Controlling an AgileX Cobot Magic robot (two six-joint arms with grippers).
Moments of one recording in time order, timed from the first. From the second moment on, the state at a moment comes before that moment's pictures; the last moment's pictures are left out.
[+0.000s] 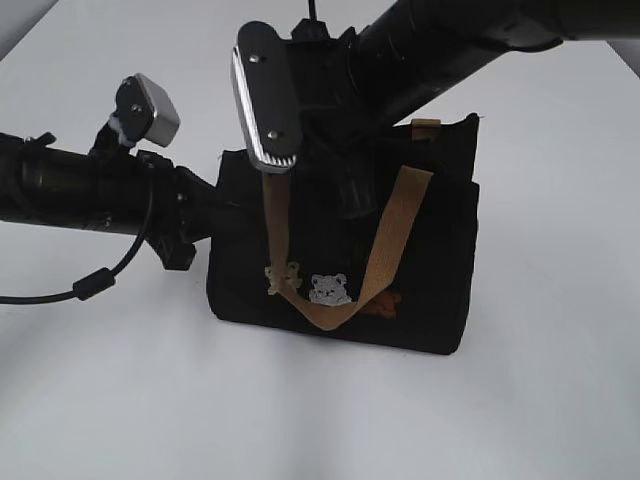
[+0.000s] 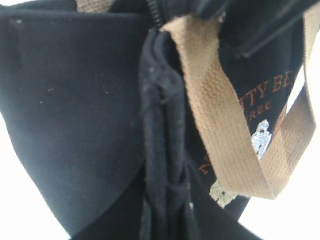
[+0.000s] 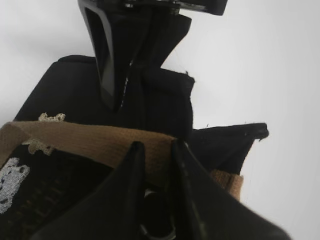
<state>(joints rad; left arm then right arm) -0.26 1.80 -0.84 -1.73 0.72 2.43 0.60 1.79 -1.32 0.46 0.50 -1.68</state>
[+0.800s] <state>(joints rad) -0.26 1.80 -0.85 -1.73 0.72 2.43 0.60 1.71 -1.32 0.27 0.54 -0.77</state>
